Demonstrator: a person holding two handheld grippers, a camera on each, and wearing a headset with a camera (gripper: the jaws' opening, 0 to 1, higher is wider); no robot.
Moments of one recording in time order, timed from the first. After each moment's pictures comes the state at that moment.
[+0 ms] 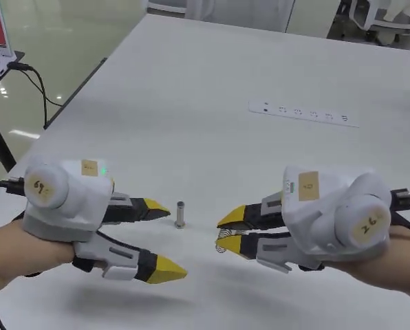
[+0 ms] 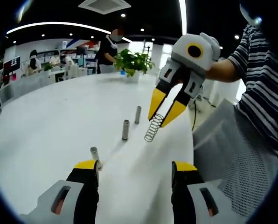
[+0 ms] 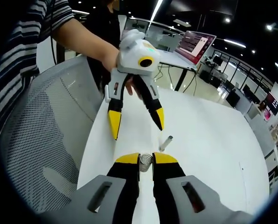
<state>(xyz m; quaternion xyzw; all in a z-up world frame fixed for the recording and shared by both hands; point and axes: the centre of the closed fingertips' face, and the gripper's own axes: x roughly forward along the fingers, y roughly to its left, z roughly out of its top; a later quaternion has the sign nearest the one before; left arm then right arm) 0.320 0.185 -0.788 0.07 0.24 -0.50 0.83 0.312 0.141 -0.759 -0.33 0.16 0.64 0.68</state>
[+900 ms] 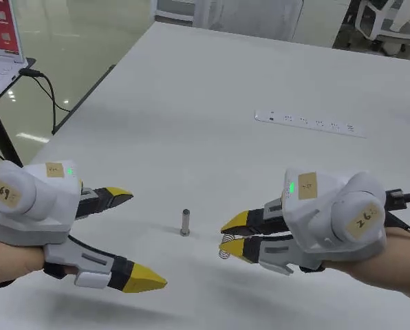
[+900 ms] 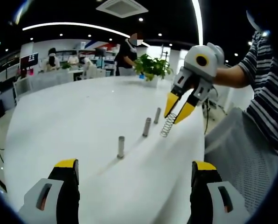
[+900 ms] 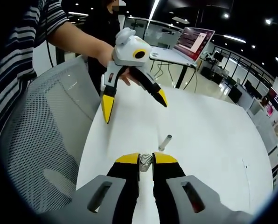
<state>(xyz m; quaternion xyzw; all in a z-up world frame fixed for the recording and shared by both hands) 0.330 0.225 -0.785 0.05 0.24 -0.44 0.87 0.322 0.146 -0.762 -0.32 0.18 0.64 0.67</state>
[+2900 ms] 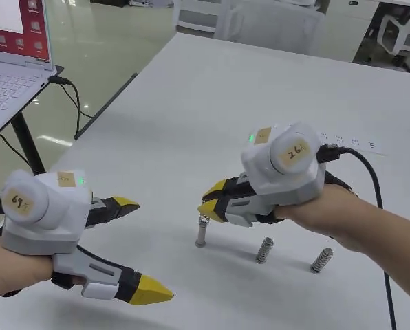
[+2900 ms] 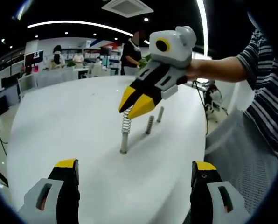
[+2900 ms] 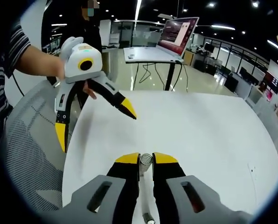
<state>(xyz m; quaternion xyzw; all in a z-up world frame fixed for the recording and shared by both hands) 0.324 0.236 -0.786 0.04 0.25 -0.42 0.87 0.383 0.210 -0.763 -0.27 0.22 0.62 0.70</state>
